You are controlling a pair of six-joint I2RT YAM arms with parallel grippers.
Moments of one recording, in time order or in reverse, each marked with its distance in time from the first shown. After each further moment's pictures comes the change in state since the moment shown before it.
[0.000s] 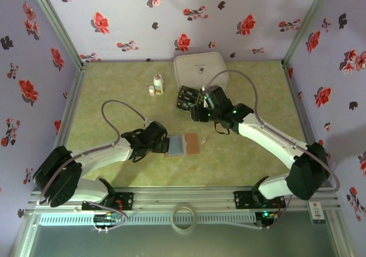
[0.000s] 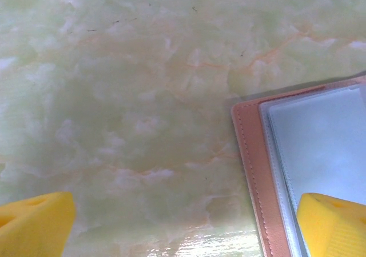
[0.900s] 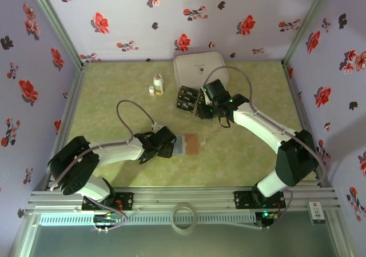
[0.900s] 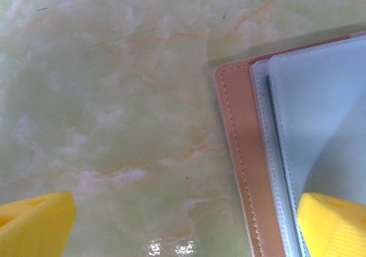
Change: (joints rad) left arm -0.077 0.156 0.032 0.012 -0.071 0.006; right arm -0.092 0.151 0.080 -0.098 -0.003 -0.192
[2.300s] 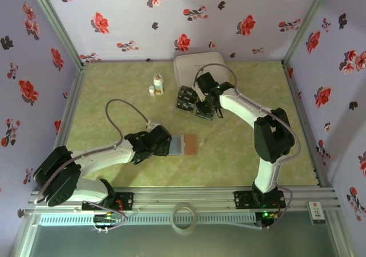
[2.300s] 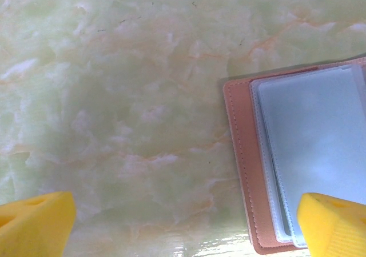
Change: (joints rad) left arm 0.000 -0.157 -0.006 -0.094 -0.027 -0.031; right arm -0.050 0.311 0.235 -0.129 0.019 -0.264
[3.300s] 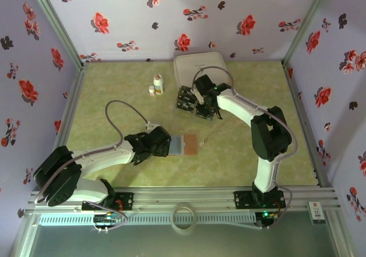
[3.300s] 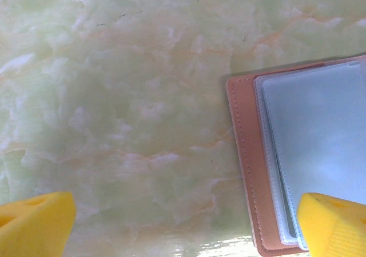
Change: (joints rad) left arm 0.003 0.000 -0.021 0.026 0.000 -0.003; right arm 0.017 0.031 0.000 -0.023 0.044 -0.045
